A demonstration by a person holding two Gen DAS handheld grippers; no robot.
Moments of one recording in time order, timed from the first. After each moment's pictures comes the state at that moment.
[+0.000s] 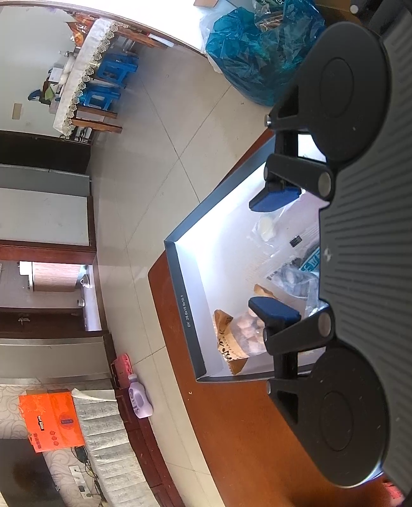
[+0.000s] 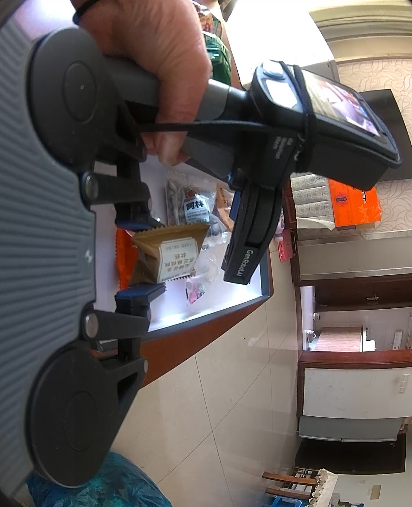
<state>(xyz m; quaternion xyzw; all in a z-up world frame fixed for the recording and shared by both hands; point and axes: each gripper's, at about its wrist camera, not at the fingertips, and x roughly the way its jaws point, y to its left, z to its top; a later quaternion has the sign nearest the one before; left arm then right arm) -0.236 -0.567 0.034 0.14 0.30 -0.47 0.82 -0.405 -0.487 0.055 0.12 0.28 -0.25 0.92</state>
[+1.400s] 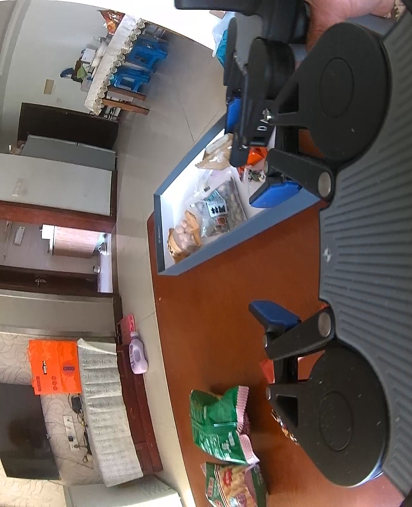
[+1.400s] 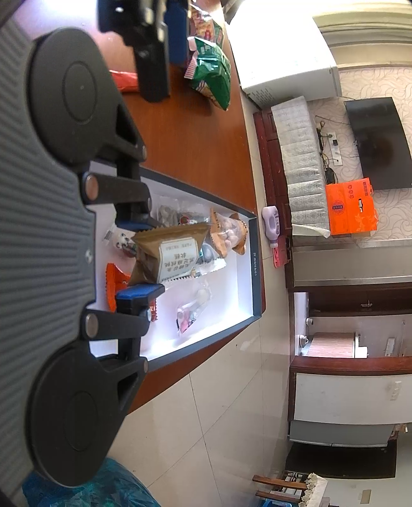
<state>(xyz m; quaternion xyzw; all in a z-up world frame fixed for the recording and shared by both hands) -0.309 -0.318 0.087 0.09 0.29 -0.42 0.85 -0.388 -0.465 0.057 0.11 0.27 -0.25 0.93</state>
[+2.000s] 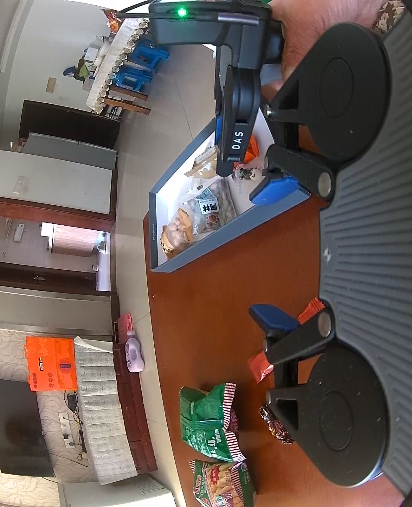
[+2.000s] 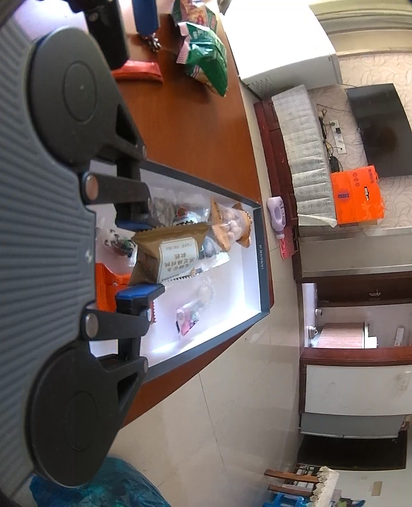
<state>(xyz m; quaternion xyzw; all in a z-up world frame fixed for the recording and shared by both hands) -0.309 -0.314 0.082 0.08 0.30 -0.42 0.85 -0.371 -0.475 0.050 0.12 0.28 -0.26 0.92</state>
